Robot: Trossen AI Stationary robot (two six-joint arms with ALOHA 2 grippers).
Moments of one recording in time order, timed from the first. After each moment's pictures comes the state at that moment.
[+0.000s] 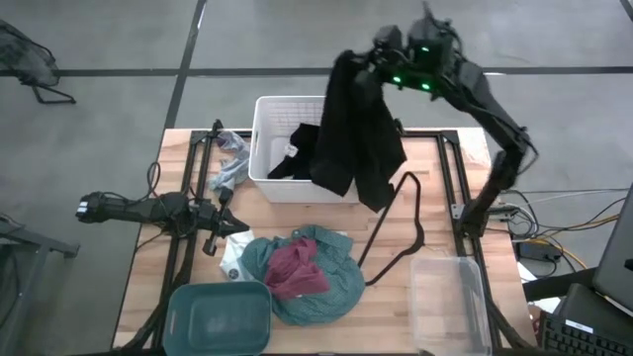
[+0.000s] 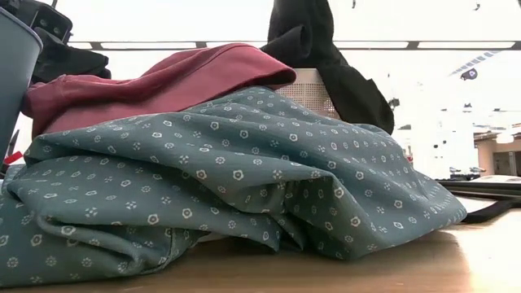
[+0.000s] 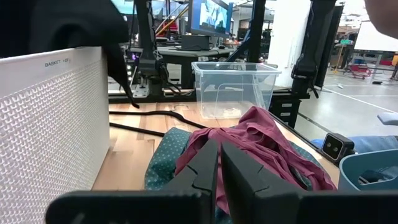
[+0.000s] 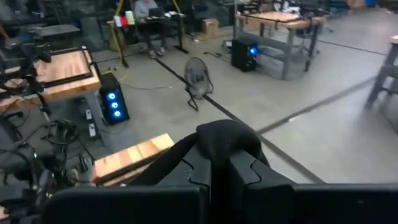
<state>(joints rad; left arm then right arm) -0.12 0.09 0.01 0.02 0.08 -0.04 -0.48 1.74 2.33 -0.76 -0.01 0.09</state>
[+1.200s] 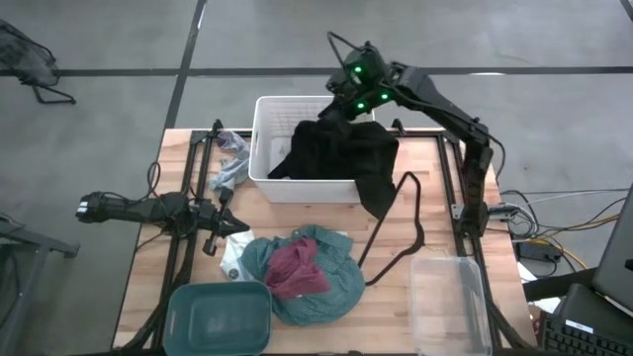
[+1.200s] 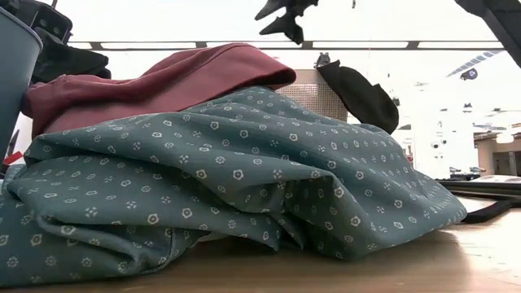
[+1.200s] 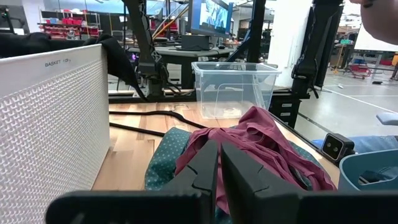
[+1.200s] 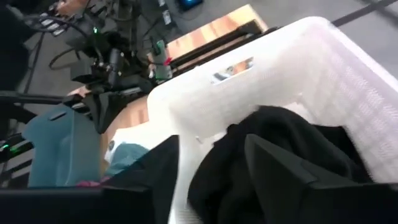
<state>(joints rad) -0.12 0.09 0.01 0.02 0.08 -0.04 -0.48 1.94 2.33 -1.05 -0.40 0.16</state>
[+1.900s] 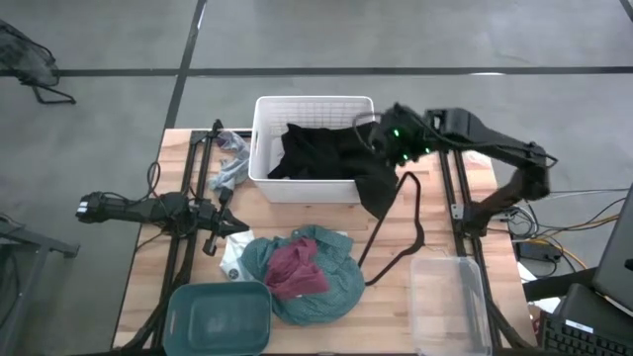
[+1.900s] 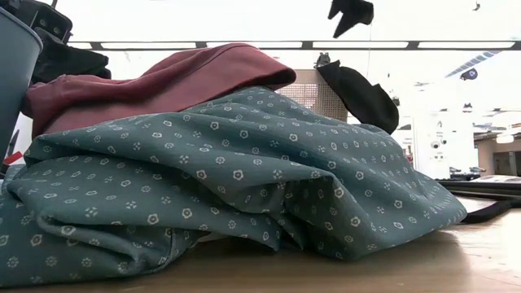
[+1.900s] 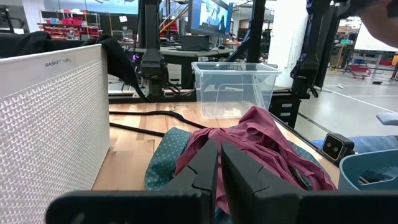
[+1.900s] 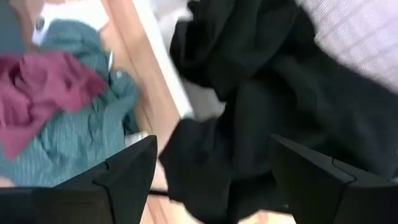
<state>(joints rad) -0.12 0.09 0.01 0.02 0.08 -0.04 -0.22 1.46 1.73 -1.24 0.03 0.20</state>
